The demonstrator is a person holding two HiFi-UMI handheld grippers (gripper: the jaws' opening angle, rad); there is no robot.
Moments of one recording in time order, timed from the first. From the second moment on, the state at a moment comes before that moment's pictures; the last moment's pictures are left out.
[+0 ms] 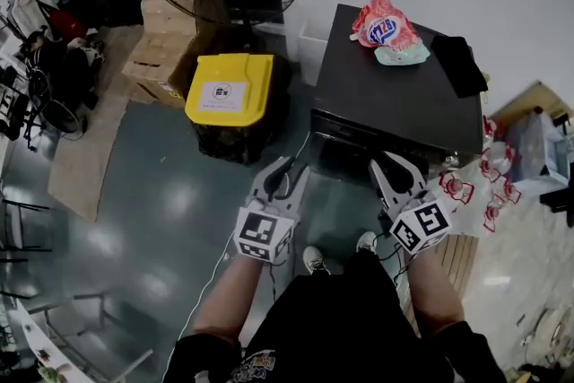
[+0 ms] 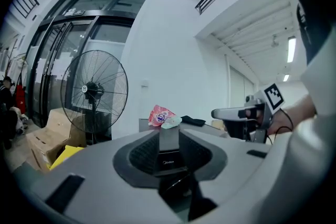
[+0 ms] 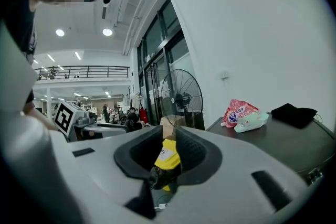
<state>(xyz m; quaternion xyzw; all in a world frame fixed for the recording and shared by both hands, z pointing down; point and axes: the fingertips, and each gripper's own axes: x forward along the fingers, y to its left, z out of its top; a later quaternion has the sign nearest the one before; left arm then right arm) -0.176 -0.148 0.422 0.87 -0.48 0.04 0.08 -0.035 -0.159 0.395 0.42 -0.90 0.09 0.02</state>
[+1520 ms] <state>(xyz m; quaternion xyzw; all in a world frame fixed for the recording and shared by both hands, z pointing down) -0.132 -0.323 0.633 0.88 -0.41 0.18 0.15 0.021 -0.268 0.635 0.48 -0.84 0.21 0.14</state>
